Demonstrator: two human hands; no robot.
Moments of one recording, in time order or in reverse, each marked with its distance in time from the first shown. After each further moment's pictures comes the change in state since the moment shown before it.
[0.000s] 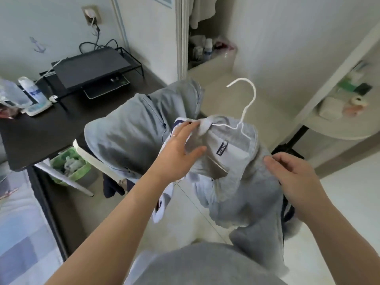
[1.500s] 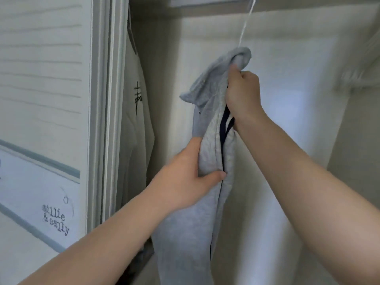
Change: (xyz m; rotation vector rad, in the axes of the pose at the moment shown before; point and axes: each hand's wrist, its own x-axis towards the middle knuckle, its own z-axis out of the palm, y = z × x) left_hand 0.524 0.234 -0.209 -0.098 0.007 0.792; right_hand 0.528 -0.488 -0.094 0.256 0.749 -0.714
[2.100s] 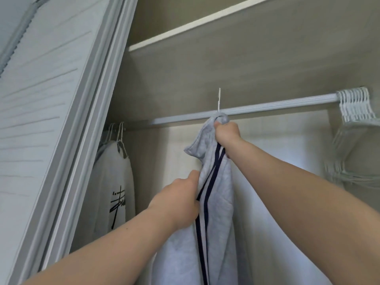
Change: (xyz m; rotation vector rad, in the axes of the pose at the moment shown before) left_hand 0.192 0.068 -0.039 0.718 0.157 0.104; right_hand 0.213 -0.066 -0.010 -0.174 0.052 0.015
